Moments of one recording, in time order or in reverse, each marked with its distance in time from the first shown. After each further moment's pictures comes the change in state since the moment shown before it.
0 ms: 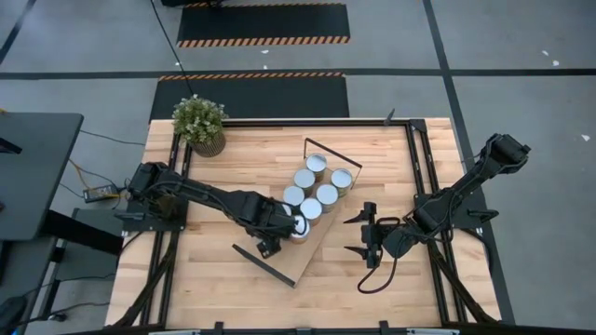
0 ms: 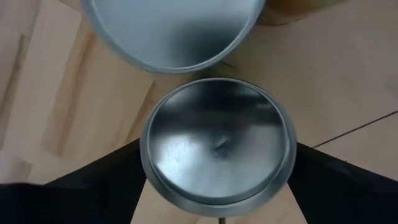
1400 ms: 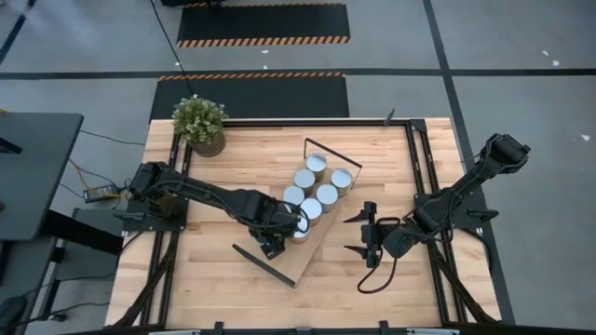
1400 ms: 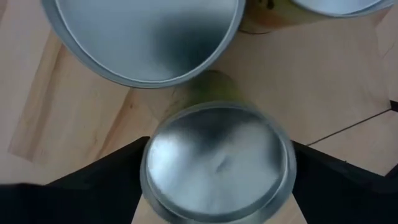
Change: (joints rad) left arm 0.013 0.007 0.000 0.053 0.058 -0.028; right arm 0.000 0.000 0.000 0.000 0.014 -0.015
